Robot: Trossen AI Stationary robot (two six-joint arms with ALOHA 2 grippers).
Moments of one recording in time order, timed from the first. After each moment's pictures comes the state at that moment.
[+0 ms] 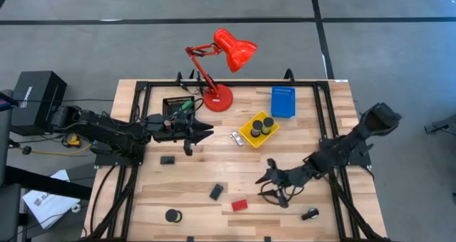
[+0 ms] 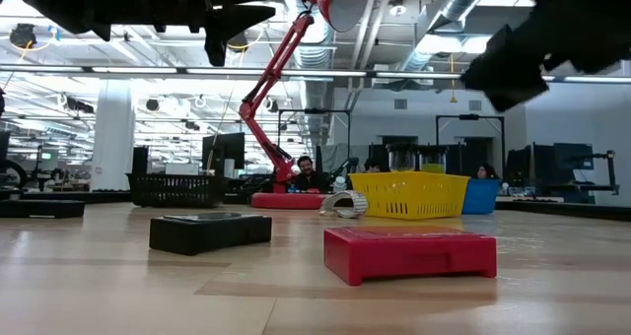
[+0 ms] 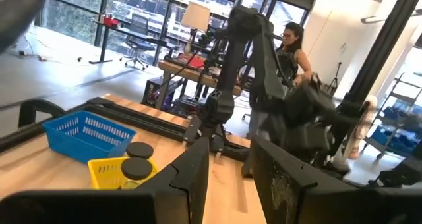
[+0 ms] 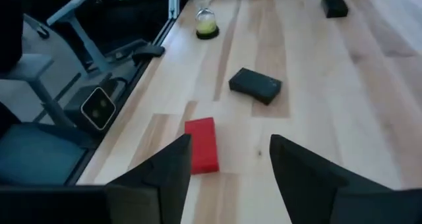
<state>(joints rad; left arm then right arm) -0.02 1.14 0.44 0.79 -0.11 -0.32 0.60 1.49 0.52 0.53 0.28 0.33</state>
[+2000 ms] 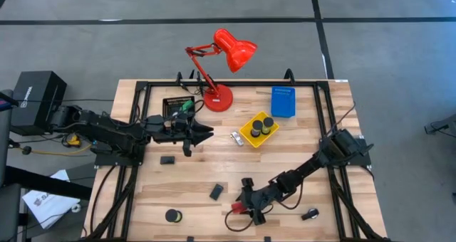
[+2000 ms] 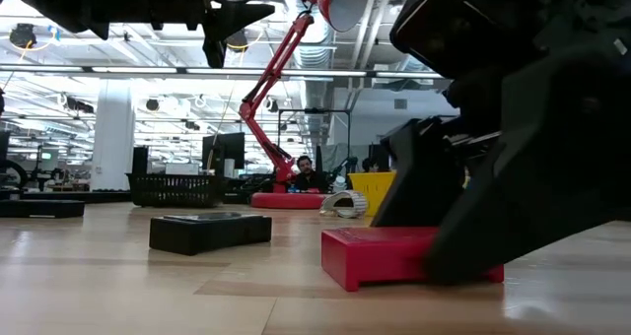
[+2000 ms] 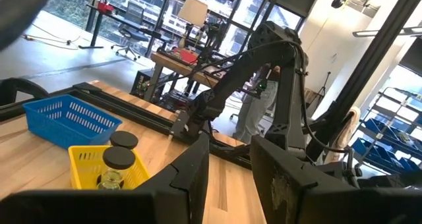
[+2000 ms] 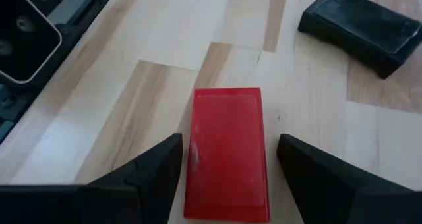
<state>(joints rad) -0.04 1.14 0.44 0.79 -0.11 -0.41 0.56 2.04 0.97 0.34 0.15 0.25</state>
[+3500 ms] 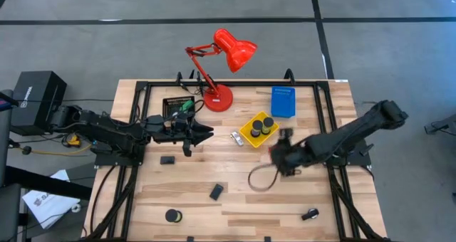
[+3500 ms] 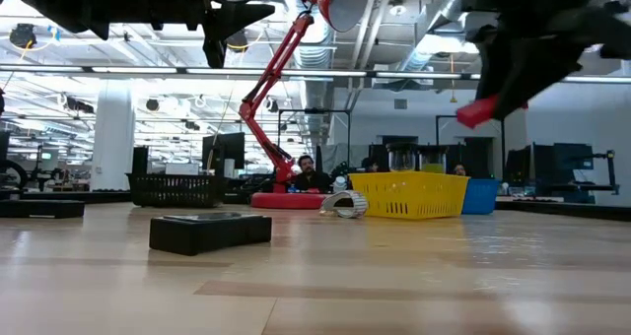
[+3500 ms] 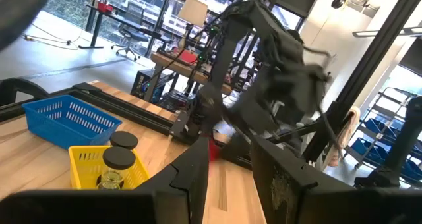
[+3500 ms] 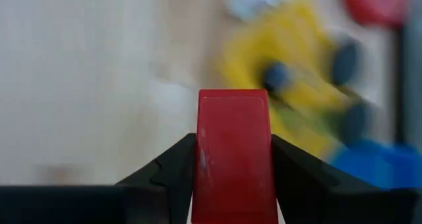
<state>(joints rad) -0.04 1.14 0.44 0.79 -0.11 -0.41 0.39 1.35 0.96 -0.91 0.52 0.20</state>
